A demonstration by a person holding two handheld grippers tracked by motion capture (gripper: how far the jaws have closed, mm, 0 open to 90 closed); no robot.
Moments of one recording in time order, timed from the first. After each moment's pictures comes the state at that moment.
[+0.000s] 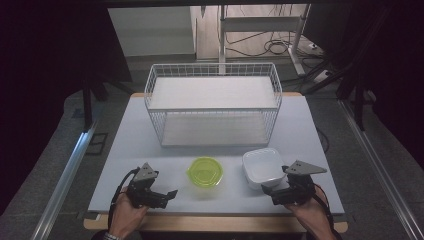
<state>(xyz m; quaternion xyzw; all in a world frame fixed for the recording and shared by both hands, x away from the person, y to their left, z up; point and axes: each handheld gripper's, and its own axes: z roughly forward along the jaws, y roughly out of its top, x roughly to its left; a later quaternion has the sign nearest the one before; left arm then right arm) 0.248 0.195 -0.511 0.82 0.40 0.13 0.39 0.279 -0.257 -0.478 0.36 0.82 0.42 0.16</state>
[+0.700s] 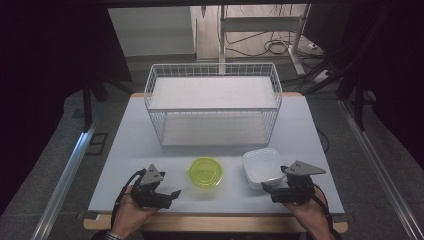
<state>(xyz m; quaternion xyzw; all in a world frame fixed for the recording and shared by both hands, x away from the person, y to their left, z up) 0.245 0.182 -0.505 0.83 0.36 0.15 0.39 0.277 -0.254 -0.478 0.37 0.82 0.41 0.18</state>
